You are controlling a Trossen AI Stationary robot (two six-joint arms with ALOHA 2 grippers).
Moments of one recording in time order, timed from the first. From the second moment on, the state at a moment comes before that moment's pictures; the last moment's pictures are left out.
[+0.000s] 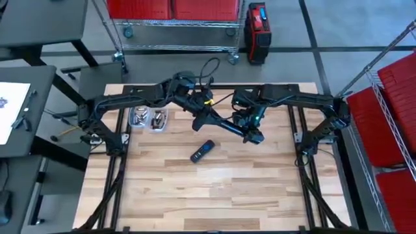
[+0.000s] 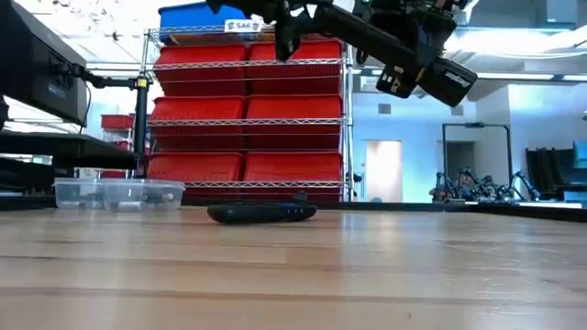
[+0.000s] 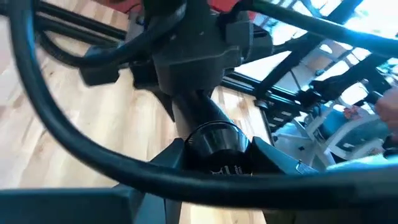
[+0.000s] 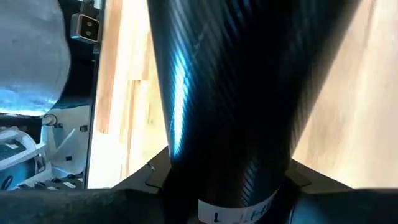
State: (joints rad) left arm 0.26 1.62 1.45 -0.18 0.55 -0.28; right arm -0.29 1.58 1.40 -1.15 -0.67 -0.30
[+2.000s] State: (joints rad) left arm 0.09 1.61 1.61 -0.36 0.40 1.35; right arm -0.24 1.71 1.41 -1.02 -1.41 -0.24
